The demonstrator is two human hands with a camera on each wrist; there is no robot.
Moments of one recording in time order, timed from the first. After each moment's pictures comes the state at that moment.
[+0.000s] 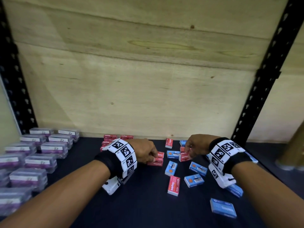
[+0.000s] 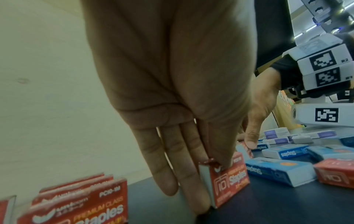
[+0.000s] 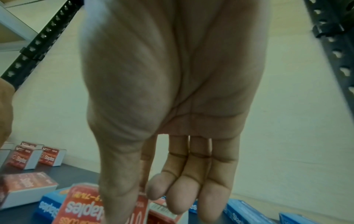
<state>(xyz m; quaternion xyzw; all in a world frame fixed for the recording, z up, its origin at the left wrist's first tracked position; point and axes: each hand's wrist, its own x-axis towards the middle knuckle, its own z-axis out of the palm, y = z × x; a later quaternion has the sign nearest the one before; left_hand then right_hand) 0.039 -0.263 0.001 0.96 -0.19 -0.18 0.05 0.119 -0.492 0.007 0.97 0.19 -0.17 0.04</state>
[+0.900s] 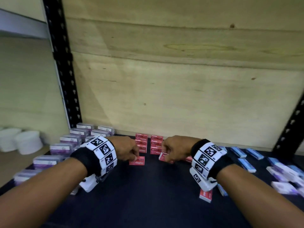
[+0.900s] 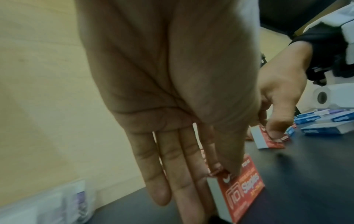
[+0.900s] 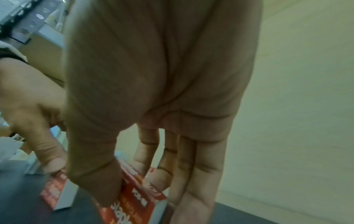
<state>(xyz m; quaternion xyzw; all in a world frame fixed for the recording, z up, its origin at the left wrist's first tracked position) -0.023 -0.140 0.010 0.98 -0.06 -0.18 0.00 0.071 -0.338 0.005 0.91 0.39 -0.15 0.00</state>
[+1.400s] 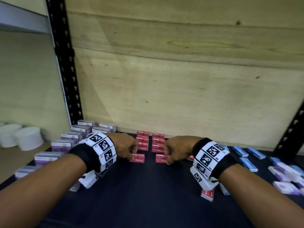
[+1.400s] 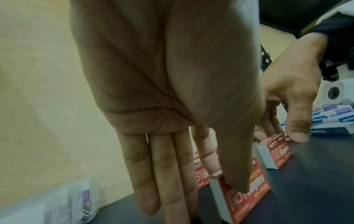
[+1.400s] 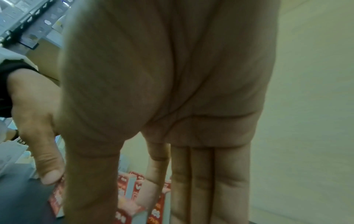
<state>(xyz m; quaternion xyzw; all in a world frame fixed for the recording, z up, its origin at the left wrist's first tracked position) -0.018 -0.130 0.005 0.98 0.00 -0.19 0.03 0.064 -0.336 0.007 0.91 0.35 -0.20 0.01</state>
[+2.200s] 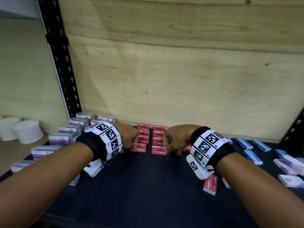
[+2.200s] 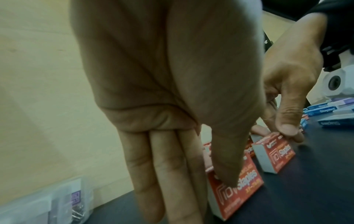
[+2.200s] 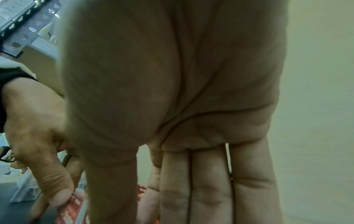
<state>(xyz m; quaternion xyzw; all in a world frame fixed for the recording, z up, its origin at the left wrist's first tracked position) -0.001 -0.135 0.002 0.98 0.04 -0.22 0.03 0.067 -0.324 0.014 0.91 0.32 -0.26 -0.01</state>
